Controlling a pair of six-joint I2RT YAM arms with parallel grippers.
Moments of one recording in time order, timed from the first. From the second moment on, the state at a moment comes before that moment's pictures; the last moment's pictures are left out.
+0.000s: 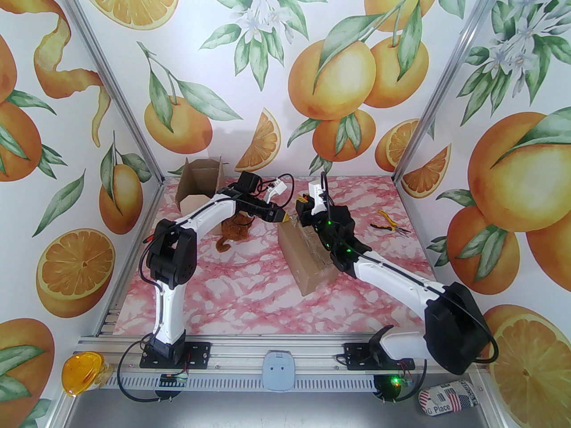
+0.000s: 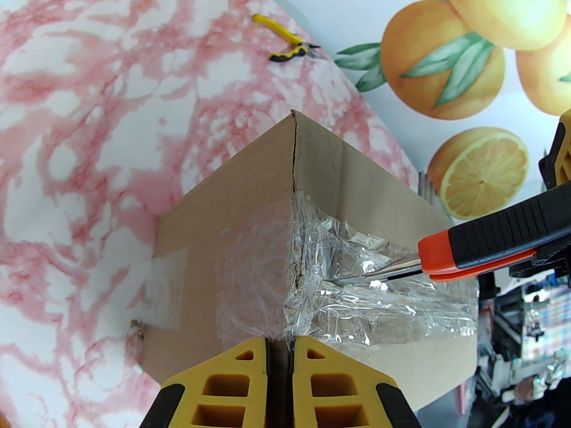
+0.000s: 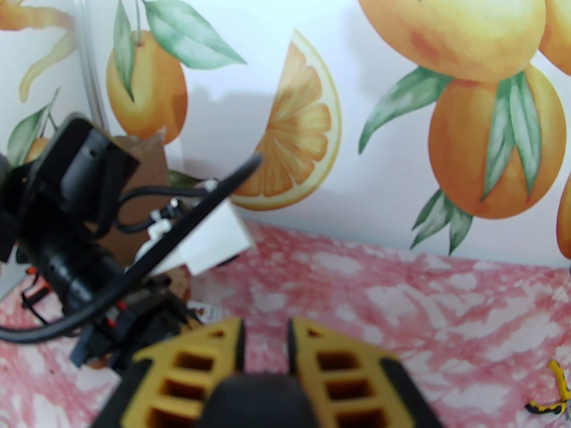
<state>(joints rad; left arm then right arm) -0.45 2.08 1.71 -0.57 0.87 -0.02 0.56 1.36 0.84 0.45 0.11 0.10</state>
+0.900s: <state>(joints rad) -0.45 2.06 1.68 -0.53 0.83 -0.08 0.56 1.18 0.82 0.18 0.14 0.19</state>
